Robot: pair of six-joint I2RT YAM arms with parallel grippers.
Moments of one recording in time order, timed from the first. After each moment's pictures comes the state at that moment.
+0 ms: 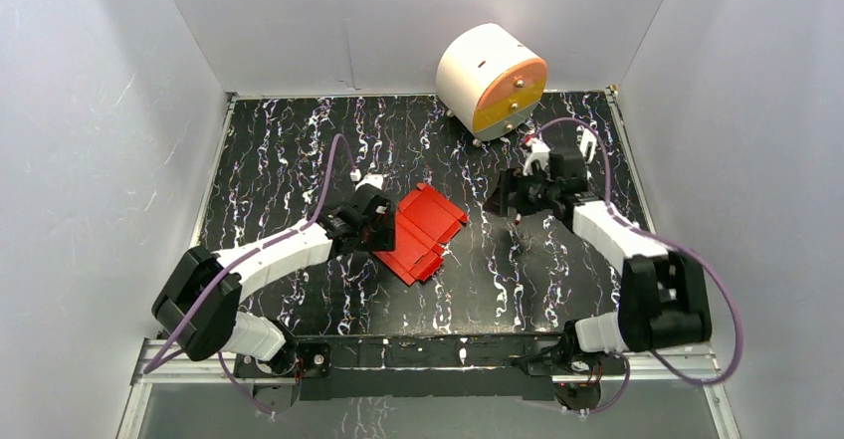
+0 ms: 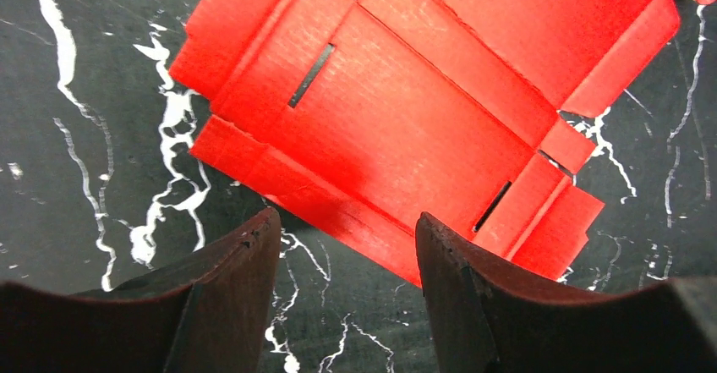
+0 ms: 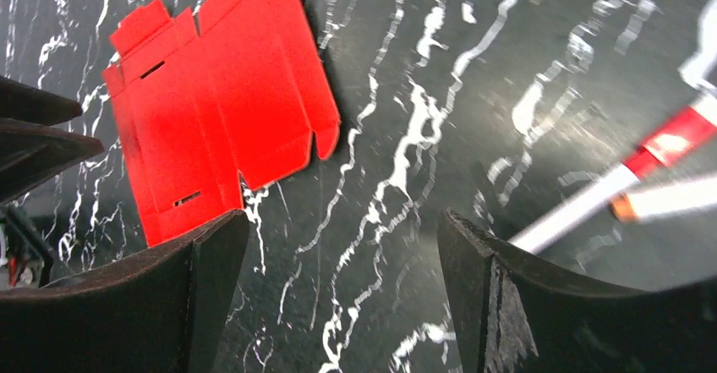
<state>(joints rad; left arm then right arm) -0.74 1.39 0.82 -0.41 -0.24 -0.56 0.16 1.29 0.73 -0.15 -0.52 0.16</state>
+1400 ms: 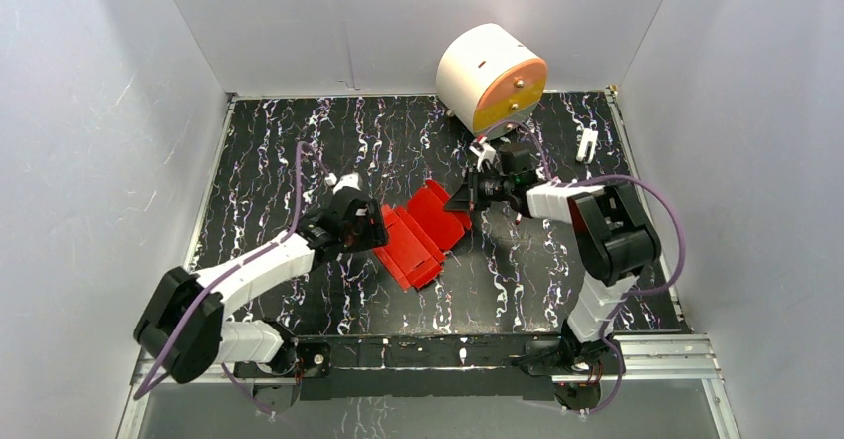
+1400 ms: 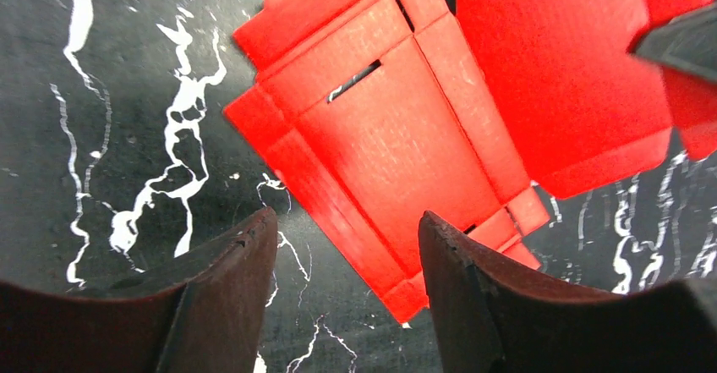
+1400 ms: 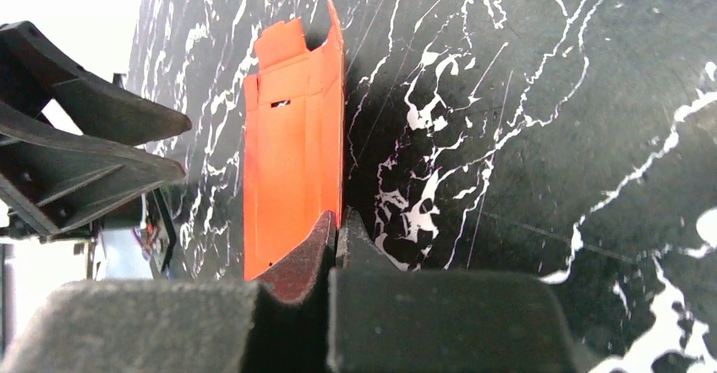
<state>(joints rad) -0.65 1.29 0.69 -0.28 -0.16 -0.72 0.37 1.82 0.92 0.22 -0.81 0.39</state>
